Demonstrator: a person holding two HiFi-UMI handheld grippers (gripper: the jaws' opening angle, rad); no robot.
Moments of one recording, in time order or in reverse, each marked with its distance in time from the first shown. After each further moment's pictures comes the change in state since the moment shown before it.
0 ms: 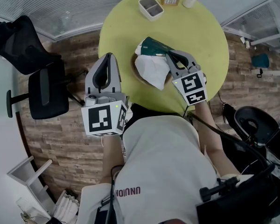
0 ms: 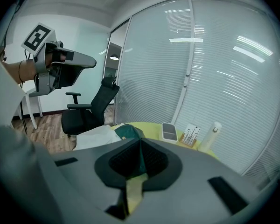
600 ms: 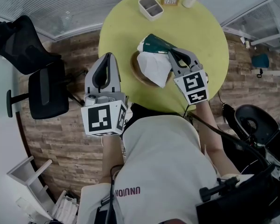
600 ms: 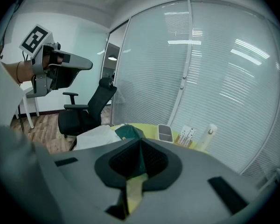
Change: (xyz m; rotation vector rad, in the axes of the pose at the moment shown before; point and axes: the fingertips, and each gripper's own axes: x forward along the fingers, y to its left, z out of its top) left arm 0.001 0.000 0.000 0.005 0.001 -0.001; right arm -0.003 -0.012 0.005 -0.003 -0.010 -0.037
